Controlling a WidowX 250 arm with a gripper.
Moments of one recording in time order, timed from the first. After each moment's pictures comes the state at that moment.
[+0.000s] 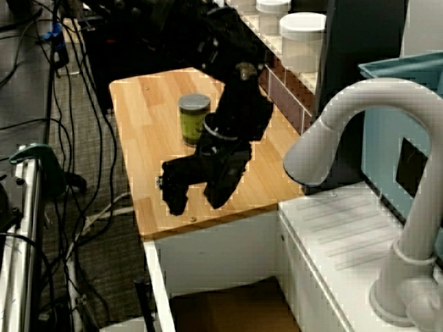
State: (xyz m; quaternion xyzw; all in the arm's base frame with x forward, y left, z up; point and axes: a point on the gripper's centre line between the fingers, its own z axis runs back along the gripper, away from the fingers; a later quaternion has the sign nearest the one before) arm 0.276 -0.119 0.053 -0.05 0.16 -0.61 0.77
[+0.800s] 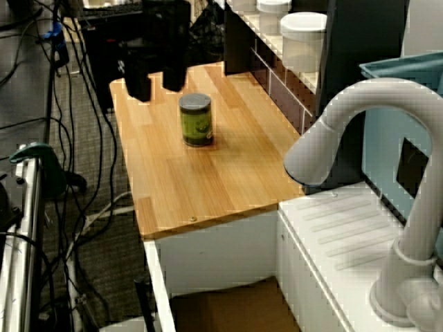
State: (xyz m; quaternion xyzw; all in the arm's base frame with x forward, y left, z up) arm 0.263 0.010 0.133 -0.07 0.04 -0.45 0.89
